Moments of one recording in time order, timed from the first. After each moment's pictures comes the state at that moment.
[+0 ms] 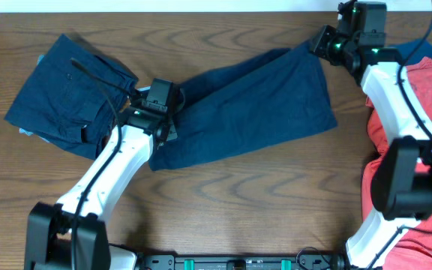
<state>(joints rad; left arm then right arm) -0.31 1.56 1.05 -0.76 -0.34 -0.56 0.01 1.97 1.57 -0.33 -0.32 0.46</state>
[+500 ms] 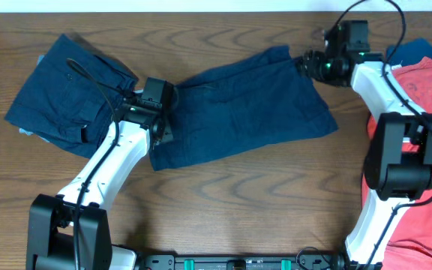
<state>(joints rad) -0.26 1.58 1.05 -0.79 -0.26 -0.51 -0.02 2.10 1.58 -0.58 -0.29 0.25</state>
